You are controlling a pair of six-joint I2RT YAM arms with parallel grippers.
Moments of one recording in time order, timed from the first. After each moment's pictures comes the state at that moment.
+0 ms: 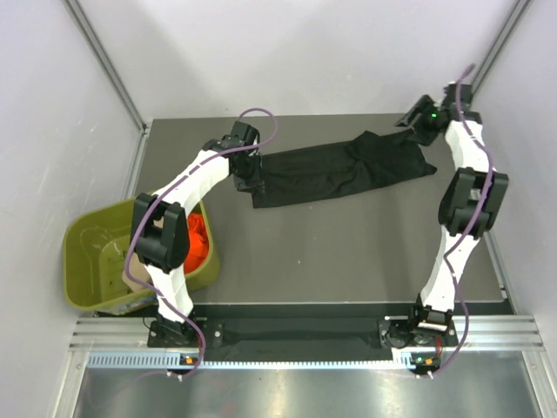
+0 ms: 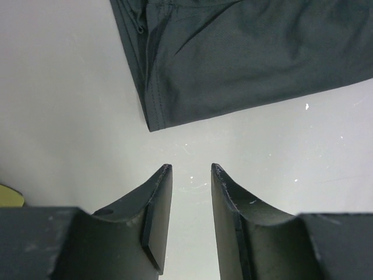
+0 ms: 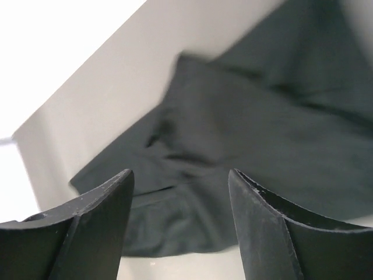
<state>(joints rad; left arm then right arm) -0.39 1.87 1.59 -0.78 0.04 -0.45 -0.15 2.22 2.02 -0.57 -0.40 0.58</state>
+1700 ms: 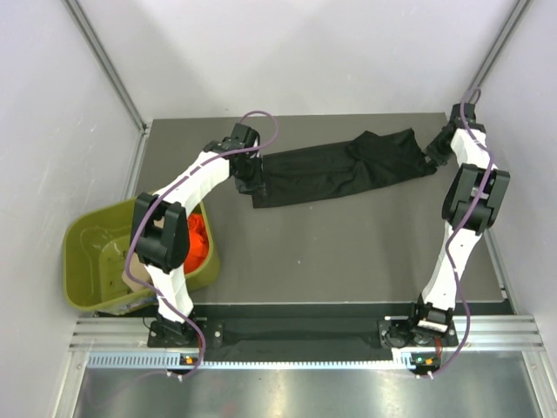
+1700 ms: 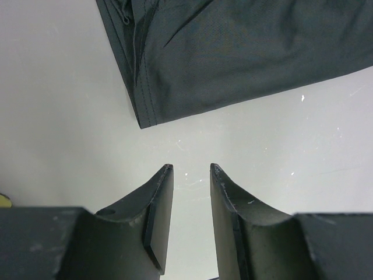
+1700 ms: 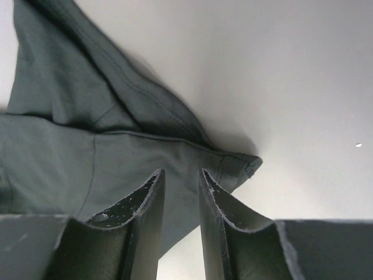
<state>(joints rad) -0.39 1.87 1.57 -0.77 0.09 -0.45 -0.26 2.31 2.00 -0.71 -0.06 0.53</state>
